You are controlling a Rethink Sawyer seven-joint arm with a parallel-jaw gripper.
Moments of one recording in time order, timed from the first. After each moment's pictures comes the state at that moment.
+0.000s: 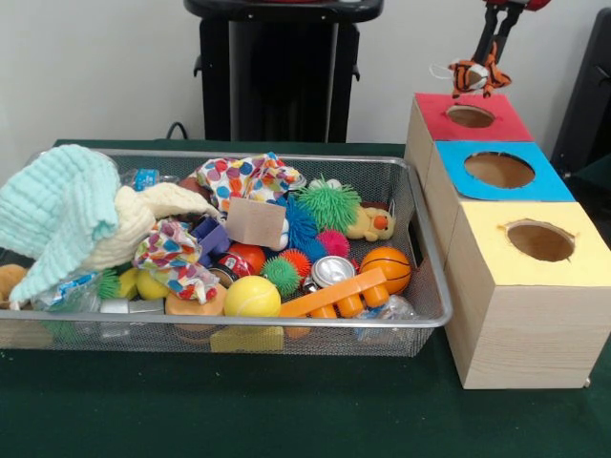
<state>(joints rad) 0.49 -0.86 -0.38 1.91 0.06 0.45 1.46</state>
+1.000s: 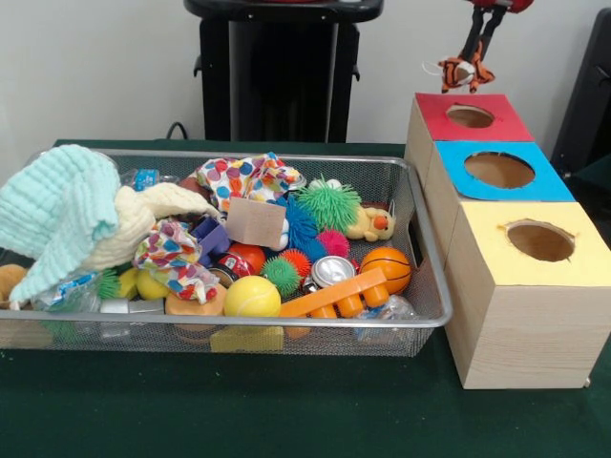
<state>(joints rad) 0.60 -0.84 -0.42 2.02 0.06 0.37 1.46</state>
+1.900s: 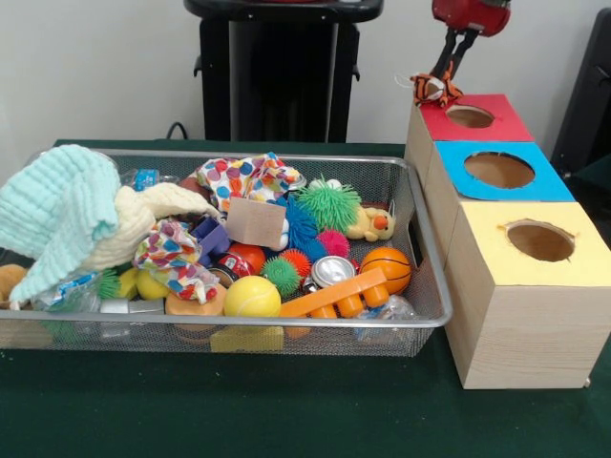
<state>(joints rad) 0.64 -0.72 -0.48 2.02 0.06 0.33 1.48</state>
